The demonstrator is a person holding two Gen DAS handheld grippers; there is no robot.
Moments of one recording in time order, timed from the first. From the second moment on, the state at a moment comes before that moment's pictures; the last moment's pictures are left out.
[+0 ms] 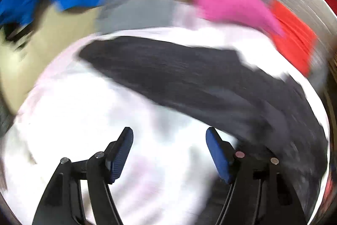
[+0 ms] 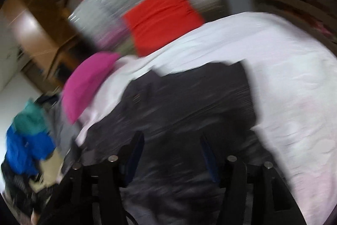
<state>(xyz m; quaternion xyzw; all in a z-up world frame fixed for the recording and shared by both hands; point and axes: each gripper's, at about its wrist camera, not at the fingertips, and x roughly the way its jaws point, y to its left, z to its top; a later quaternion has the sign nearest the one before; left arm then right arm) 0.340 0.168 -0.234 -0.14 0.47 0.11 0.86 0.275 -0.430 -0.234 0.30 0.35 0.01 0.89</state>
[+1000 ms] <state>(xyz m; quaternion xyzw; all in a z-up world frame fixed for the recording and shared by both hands) 0.449 0.192 -0.181 -0.24 0.37 0.05 0.90 0.284 -0.404 -0.242 0.30 0.31 0.00 0.90</state>
